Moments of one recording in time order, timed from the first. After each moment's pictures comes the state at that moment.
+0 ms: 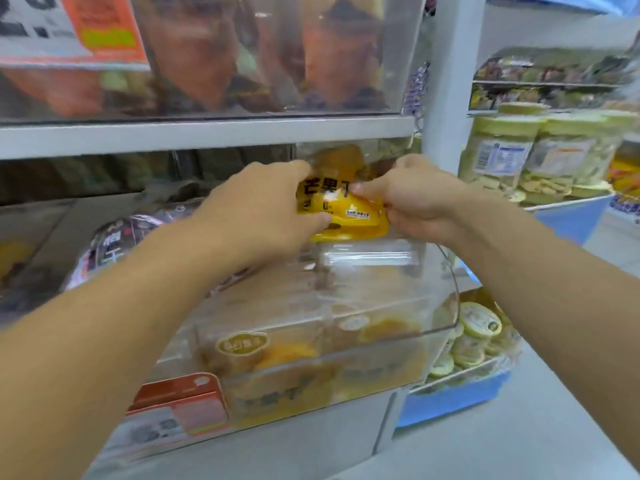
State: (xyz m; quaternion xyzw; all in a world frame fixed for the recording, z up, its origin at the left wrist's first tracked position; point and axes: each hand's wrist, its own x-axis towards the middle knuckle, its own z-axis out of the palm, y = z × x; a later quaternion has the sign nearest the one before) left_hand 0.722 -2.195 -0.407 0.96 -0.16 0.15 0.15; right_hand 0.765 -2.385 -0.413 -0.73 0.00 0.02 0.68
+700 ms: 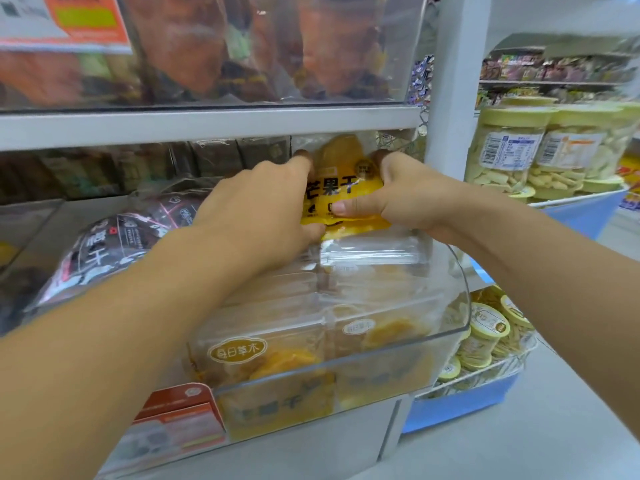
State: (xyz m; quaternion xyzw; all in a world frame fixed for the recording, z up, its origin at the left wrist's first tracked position) left_hand 0.730 -2.204 -0.418 0.97 -0.14 0.20 0.04; right_hand 0.774 -2.393 -0.419 -0.89 -0.09 0.00 0.44
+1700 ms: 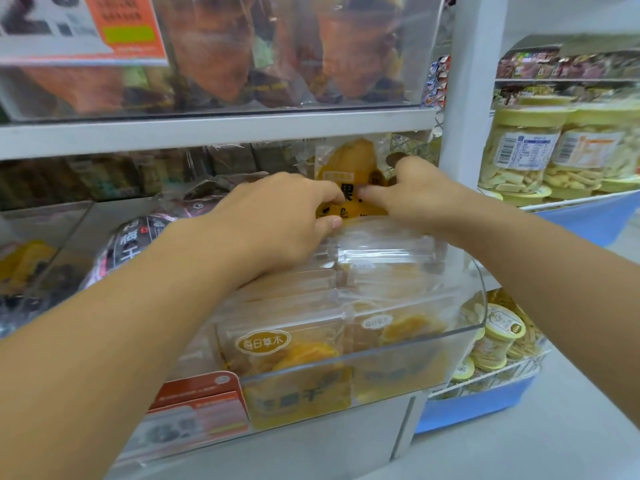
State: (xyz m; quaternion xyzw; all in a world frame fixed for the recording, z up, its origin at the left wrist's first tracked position) left_hand 0.727 -2.192 -0.410 0.97 -0.22 0.11 0.03; right_hand 0.759 -2.378 -0.414 -0.94 -0.04 -0.09 0.33
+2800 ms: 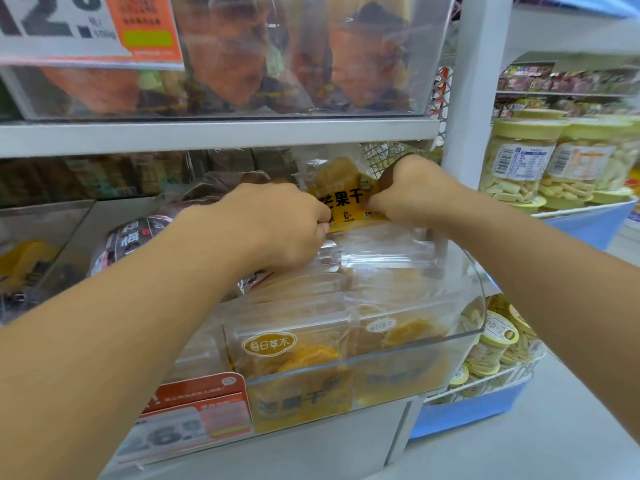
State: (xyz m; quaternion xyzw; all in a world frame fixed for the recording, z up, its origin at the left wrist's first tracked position) left_hand 0.731 -2.188 -0.406 0.97 -0.23 0.06 -0.09; right_hand 0.779 -2.376 -0.407 -0.97 -0.01 -0.10 0.21
